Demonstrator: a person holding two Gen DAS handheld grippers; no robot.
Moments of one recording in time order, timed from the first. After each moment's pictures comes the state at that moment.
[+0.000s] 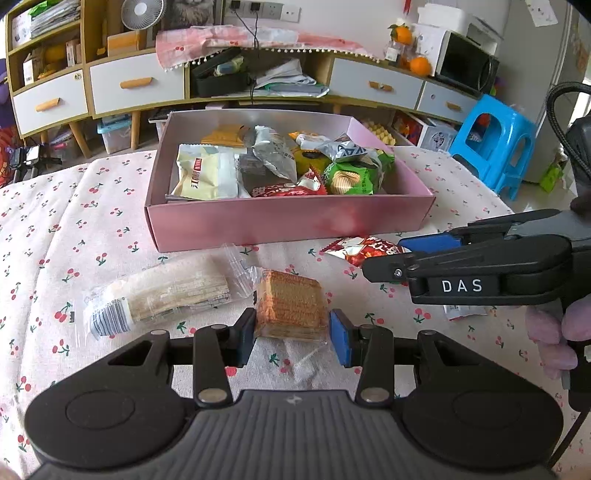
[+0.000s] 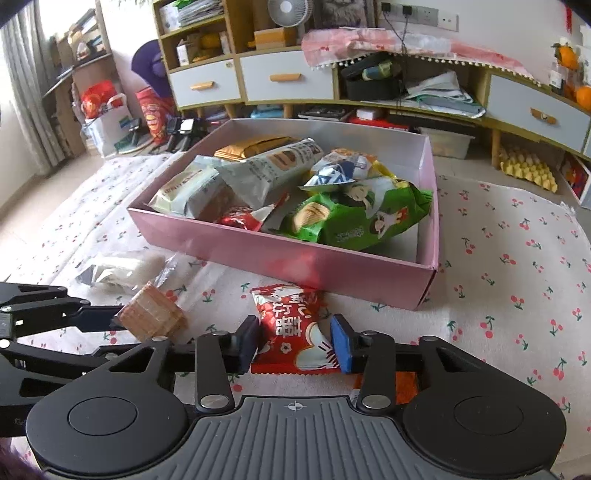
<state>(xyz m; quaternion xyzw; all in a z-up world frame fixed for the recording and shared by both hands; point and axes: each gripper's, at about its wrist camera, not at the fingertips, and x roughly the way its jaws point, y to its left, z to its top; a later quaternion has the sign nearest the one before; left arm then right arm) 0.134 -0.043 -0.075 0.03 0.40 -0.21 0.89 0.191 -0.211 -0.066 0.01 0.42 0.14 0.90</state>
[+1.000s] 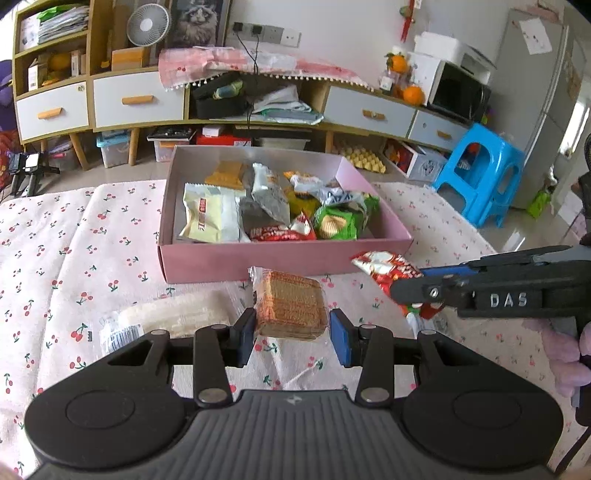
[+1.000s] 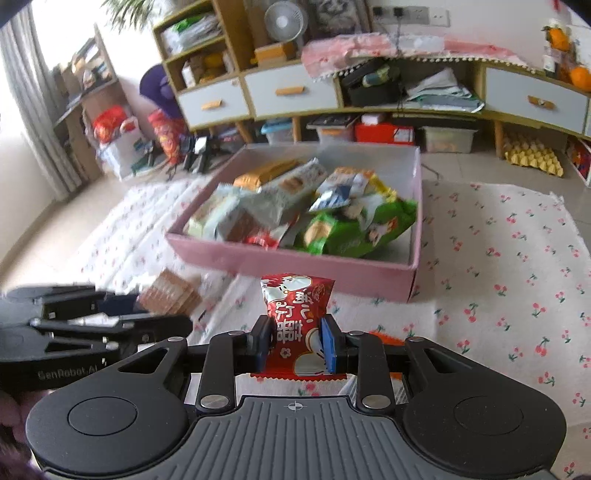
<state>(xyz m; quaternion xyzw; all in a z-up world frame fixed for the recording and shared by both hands) 0.133 -0.034 -0.045 0.00 0.37 -0.22 0.90 0.170 -0.233 -0.026 0.07 0.41 0.16 0.90</state>
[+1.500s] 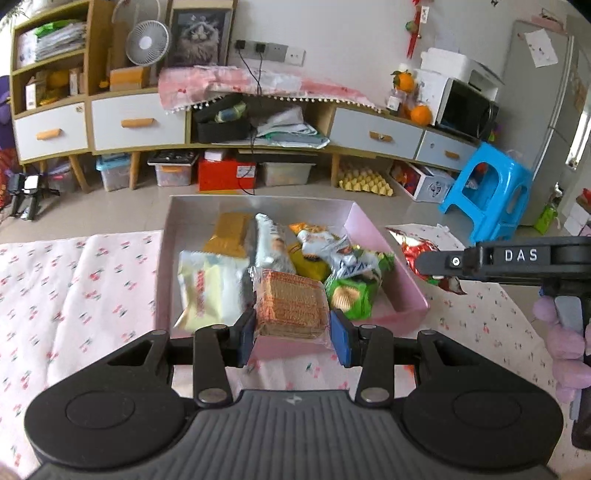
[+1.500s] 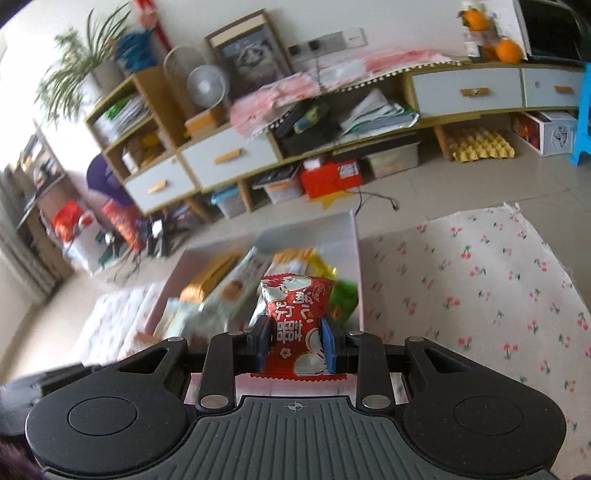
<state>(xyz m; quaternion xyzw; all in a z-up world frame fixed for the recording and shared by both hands) 0.191 -0.052 -0.032 0.00 0.35 -0.22 0.91 0.221 -0.278 -0.007 0.19 0.36 0.07 0.91</state>
